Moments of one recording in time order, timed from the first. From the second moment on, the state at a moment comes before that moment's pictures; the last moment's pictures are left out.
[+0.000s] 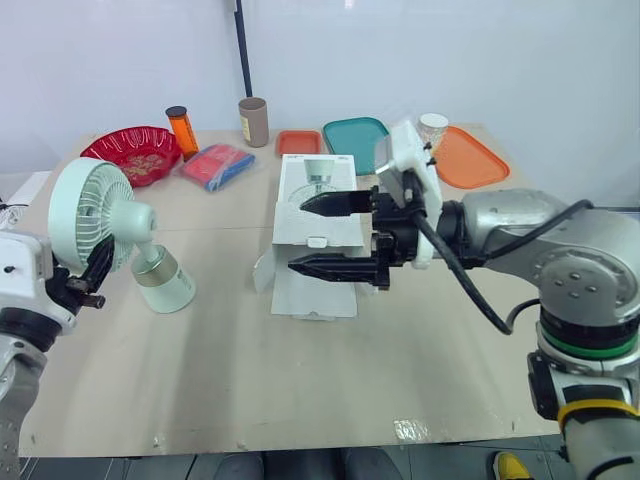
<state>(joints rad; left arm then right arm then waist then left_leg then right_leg) 0.15 0.57 0.64 -0.73 -0.57 0.66 -0.24 -0.91 -0.61 0.04 -0.50 1.00 1.14 0.63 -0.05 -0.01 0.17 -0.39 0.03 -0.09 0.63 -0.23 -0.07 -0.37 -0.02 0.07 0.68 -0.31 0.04</state>
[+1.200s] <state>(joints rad) 0.17 0.57 0.67 -0.65 -0.69 0.77 -0.23 -0.92 -0.55 0.04 -0.47 1.04 1.17 0.54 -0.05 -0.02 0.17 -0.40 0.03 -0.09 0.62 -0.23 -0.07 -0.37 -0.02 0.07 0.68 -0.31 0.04</state>
